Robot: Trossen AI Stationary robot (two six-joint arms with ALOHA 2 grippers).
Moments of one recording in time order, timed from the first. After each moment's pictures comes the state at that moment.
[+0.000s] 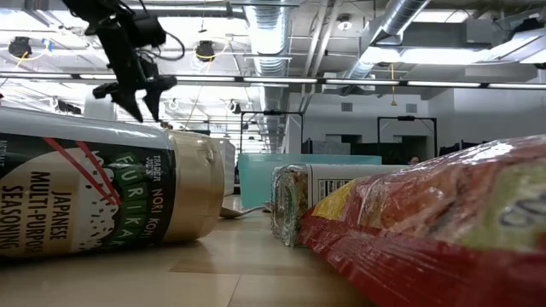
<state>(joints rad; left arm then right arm) 0.96 1.11 0.90 -0.60 -0.21 -0.34 -0.01 0.72 1.54 -0.57 0.10 0.32</state>
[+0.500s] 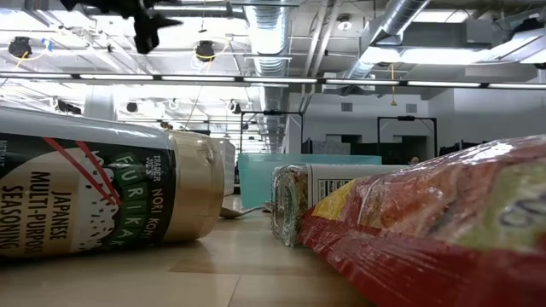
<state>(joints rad) 0.76 0.80 0.90 -0.44 0.80 -0.35 -0.01 0.72 1.54 -0.57 0.08 0.31</state>
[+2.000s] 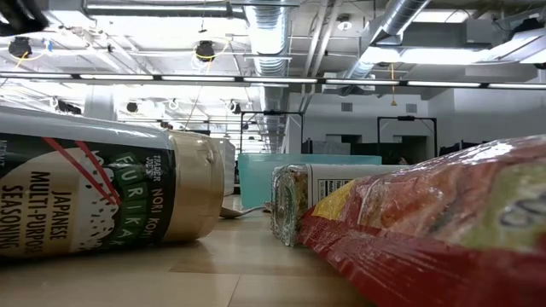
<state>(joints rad) -0.58 0.98 0.90 -0.94 0.37 -0.58 -0.01 0.72 1.54 -0.58 0.03 0.35</state>
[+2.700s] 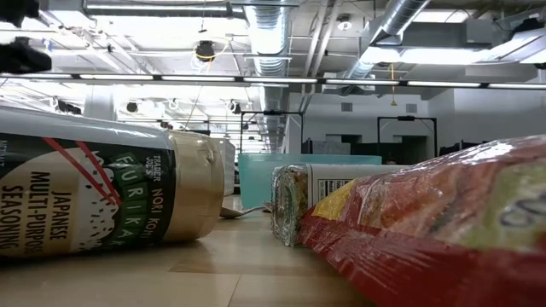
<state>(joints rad) -0.80 1.21 0.78 -1.06 -0.13 -0.61 -0.01 0.72 1.54 -0.58 0.02 0.35</state>
